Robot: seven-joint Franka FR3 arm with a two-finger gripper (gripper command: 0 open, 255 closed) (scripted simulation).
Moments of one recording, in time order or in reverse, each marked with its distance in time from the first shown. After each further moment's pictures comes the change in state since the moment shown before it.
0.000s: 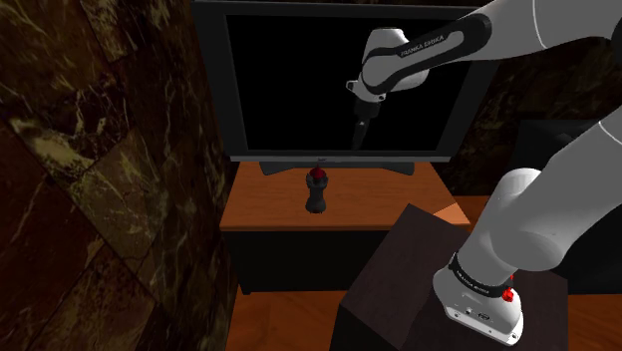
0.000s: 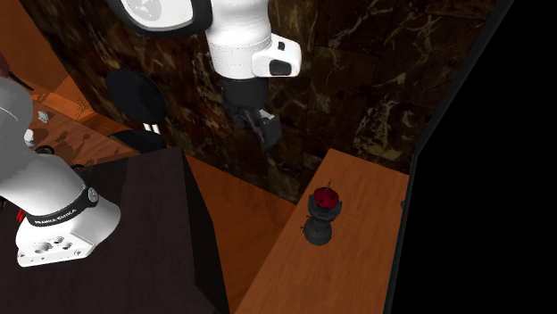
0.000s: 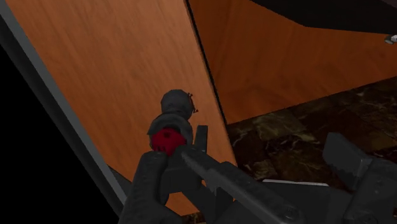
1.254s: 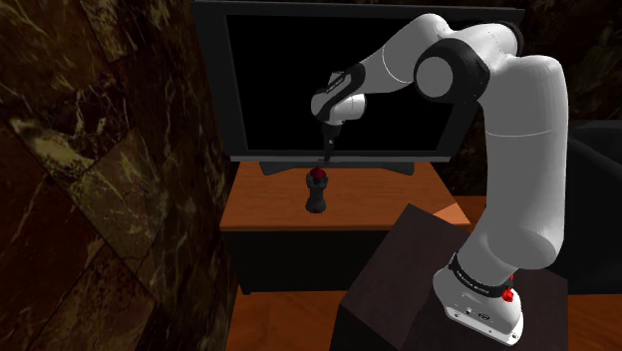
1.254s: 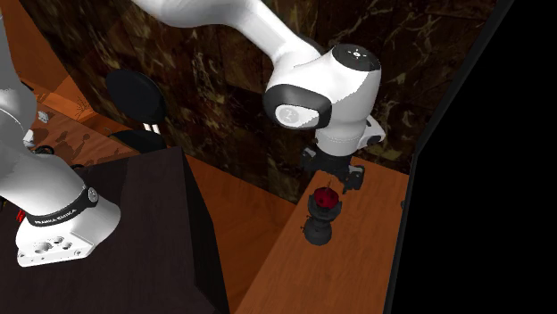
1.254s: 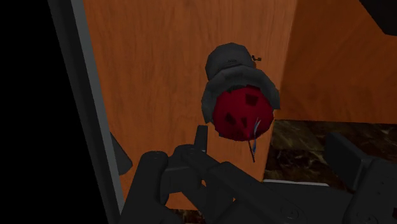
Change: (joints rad) arm -0.073 0.732 0.024 0.472 0.357 0.232 -0.620
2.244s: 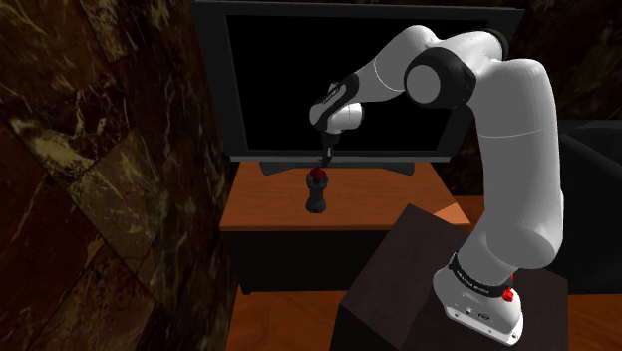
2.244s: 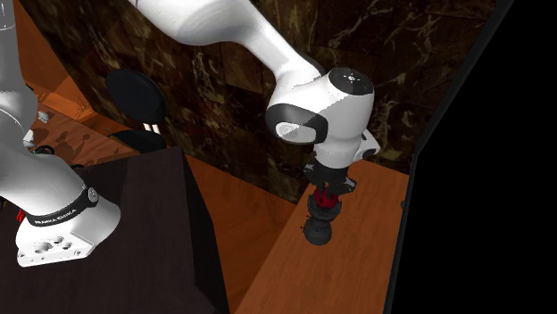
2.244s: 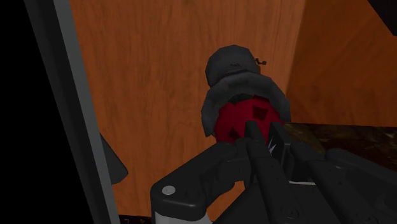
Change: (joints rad) arm -0.017 0.067 0.026 0.003 0.038 0.062 -0.033
